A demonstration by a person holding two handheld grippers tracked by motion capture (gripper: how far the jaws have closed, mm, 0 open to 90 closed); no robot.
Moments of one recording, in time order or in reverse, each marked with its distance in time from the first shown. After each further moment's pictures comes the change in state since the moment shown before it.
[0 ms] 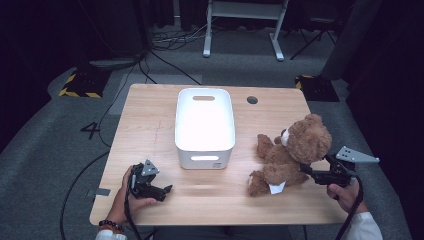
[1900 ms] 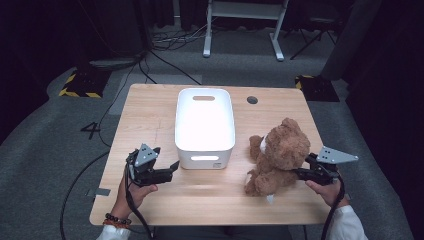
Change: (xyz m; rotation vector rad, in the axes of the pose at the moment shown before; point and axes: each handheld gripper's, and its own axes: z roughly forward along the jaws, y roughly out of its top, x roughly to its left) left arm -0.021 0.061 -0.051 -0.333 0.054 -0.110; right arm 0.027 0.007 0.035 0.000 0.099 -0.170
